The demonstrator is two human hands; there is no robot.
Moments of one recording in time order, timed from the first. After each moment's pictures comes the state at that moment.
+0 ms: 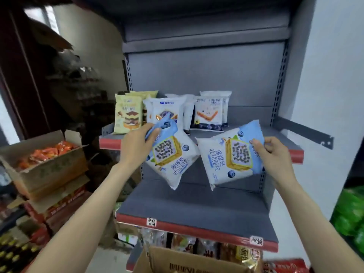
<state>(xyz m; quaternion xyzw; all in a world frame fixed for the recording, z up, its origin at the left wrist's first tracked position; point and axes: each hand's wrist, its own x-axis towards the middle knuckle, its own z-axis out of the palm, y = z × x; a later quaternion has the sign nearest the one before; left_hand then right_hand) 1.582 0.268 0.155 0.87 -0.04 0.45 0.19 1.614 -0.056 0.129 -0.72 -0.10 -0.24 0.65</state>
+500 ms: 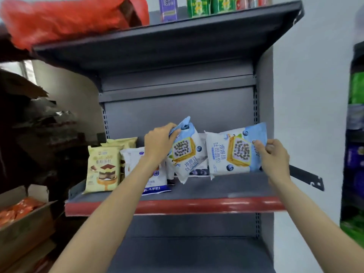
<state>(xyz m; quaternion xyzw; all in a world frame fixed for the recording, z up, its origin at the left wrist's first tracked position) 1.730 0.200 0.270 0.86 -0.10 0.50 0.09 1.700 -0.078 0.209 -0.69 -0.01 -0.40 0.61</state>
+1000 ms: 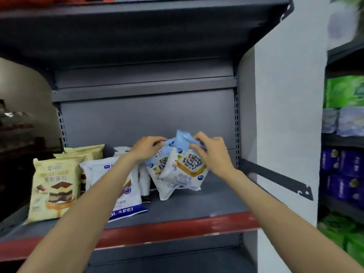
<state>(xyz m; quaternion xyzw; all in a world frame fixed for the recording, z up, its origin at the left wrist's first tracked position) 1.852 0.204 0.273 0.93 -0.22 0.23 0.16 1.785 -0.023 0.236 -0.81 -0.24 -0.48 0.25</state>
